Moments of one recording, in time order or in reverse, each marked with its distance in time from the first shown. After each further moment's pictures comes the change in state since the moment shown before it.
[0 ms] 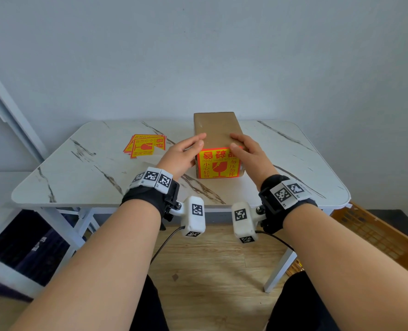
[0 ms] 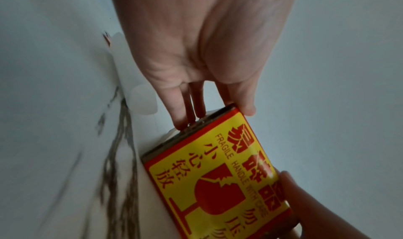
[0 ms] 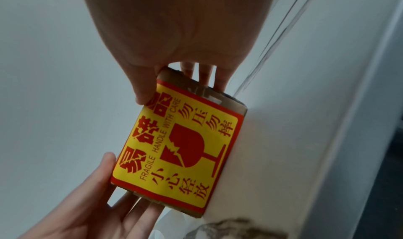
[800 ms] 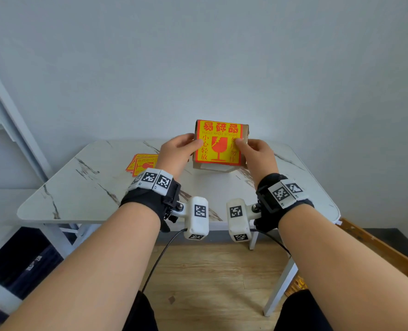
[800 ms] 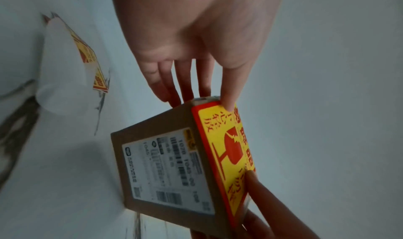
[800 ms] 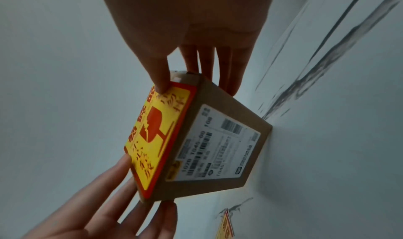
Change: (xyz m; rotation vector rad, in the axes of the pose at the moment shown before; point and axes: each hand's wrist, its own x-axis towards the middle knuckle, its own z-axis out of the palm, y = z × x) left_hand 0.004 0.046 -0.006 -0.117 0.254 0.068; right_hand 0.013 -0.044 -0.010 0.092 0.288 0.015
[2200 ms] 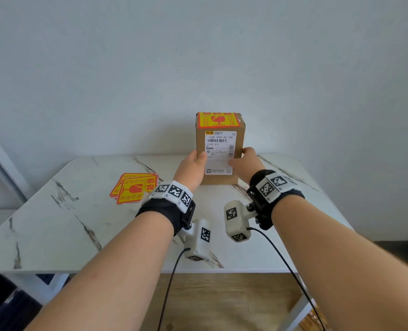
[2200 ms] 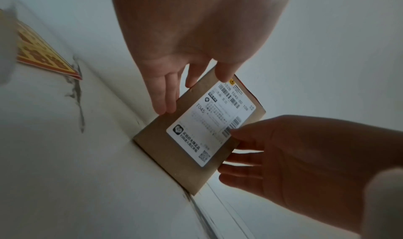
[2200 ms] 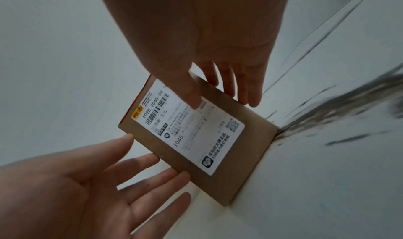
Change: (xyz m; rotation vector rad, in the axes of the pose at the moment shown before) left_hand 0.083 -0.018 0.052 0.334 -0.104 -0.101; right_hand 0.110 0.016 0.034 -0.455 -0.140 0.196
